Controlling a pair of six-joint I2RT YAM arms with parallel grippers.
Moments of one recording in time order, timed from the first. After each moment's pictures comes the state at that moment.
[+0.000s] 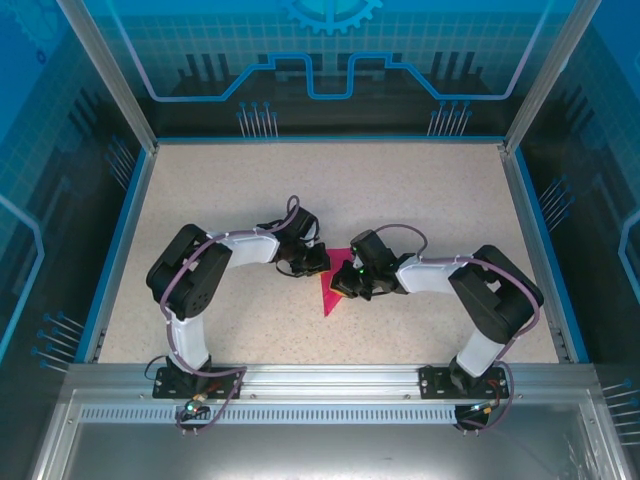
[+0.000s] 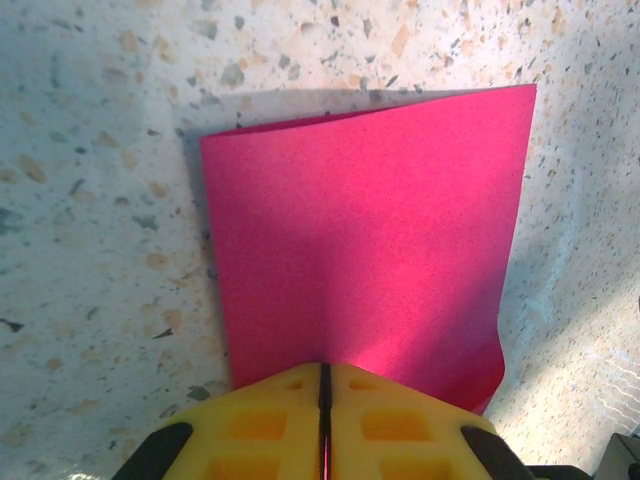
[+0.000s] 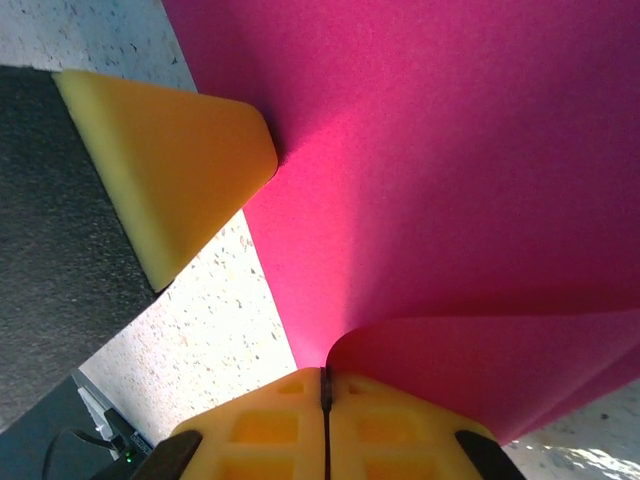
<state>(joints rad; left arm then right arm) -0.55 1.89 1.04 -0.26 0.43 -0.79 0.68 1.68 0.74 -0.01 -0.41 1.11</state>
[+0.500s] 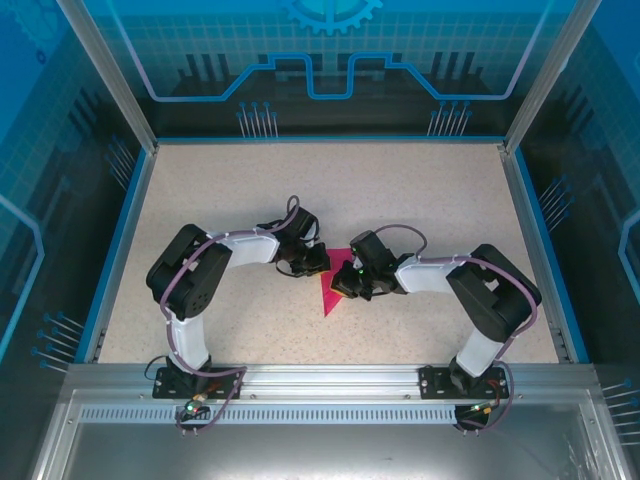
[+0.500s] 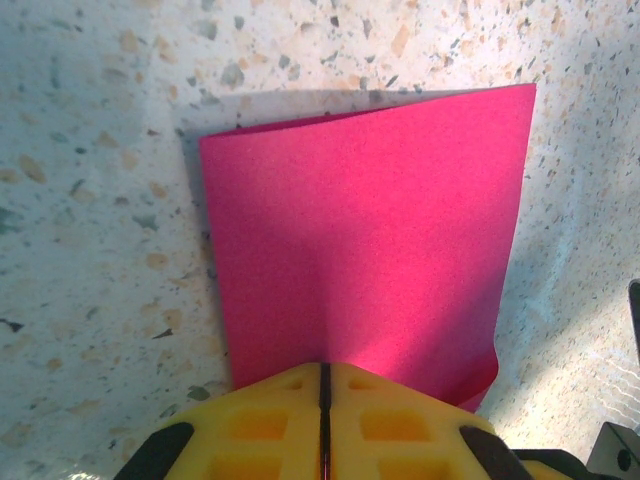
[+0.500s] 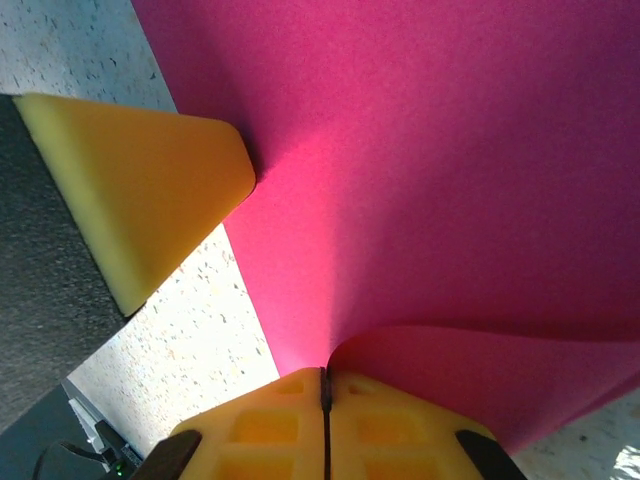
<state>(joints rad) -0.55 1.89 1.04 -0.26 0.43 -0.79 0.68 1.70 0.74 -0.01 -0.40 1.11</state>
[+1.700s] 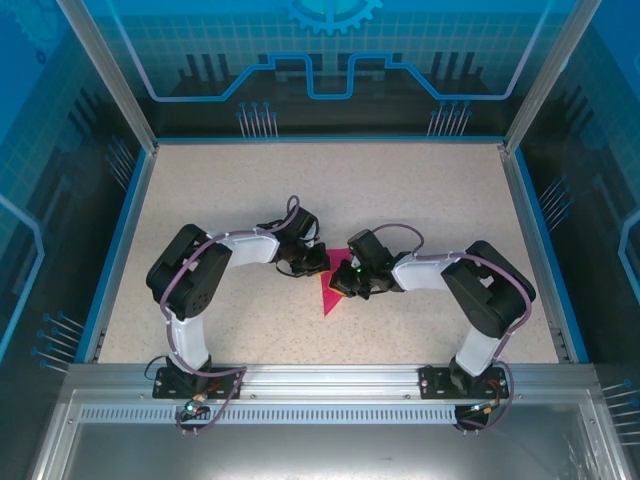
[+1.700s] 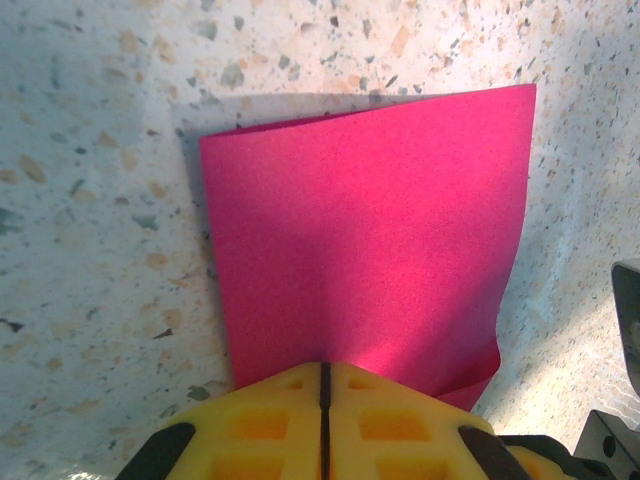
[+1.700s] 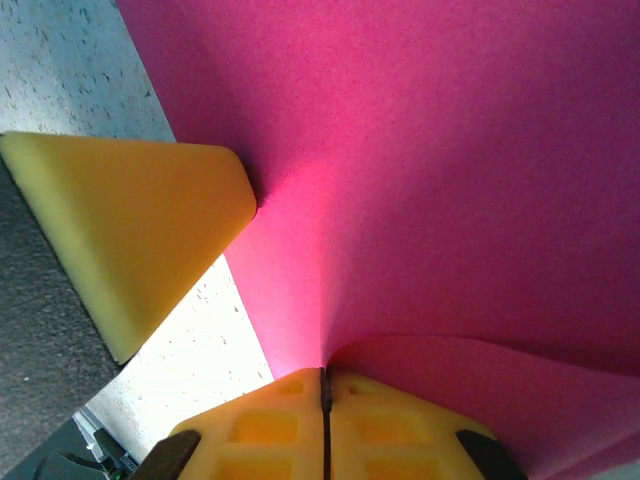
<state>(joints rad) -0.55 1.89 1.04 -0.26 0.43 -0.79 0.68 1.73 0.76 -0.01 -0.39 1.11</state>
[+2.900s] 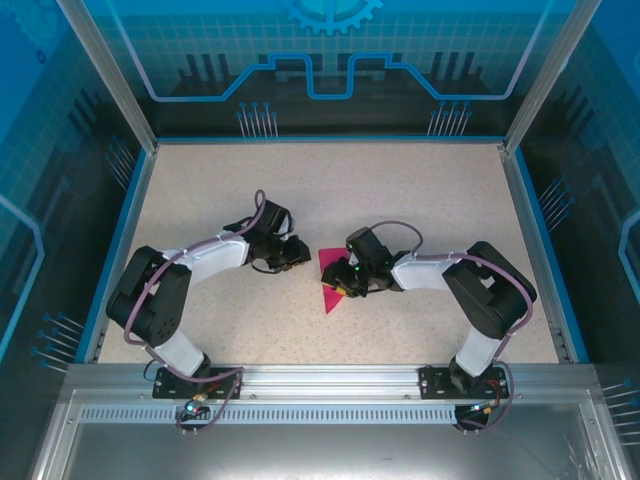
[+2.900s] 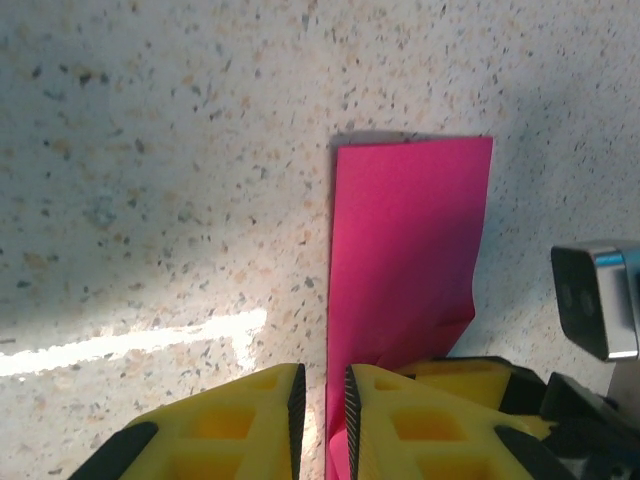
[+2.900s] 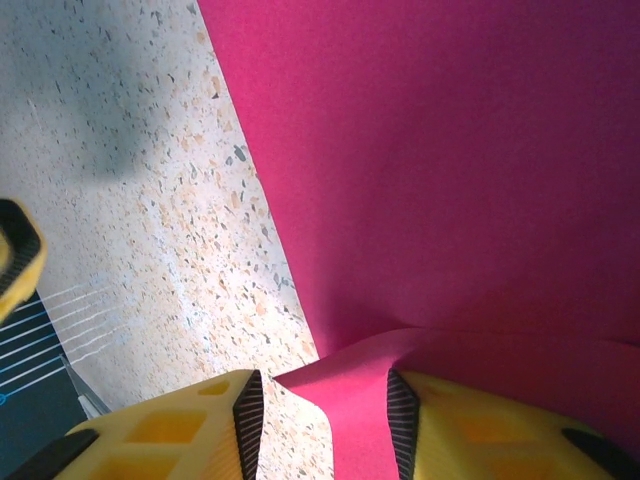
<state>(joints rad) -0.44 1.63 0.92 -0.33 0.39 -0.80 0.69 1.73 0.77 0.01 -0.40 1.09</state>
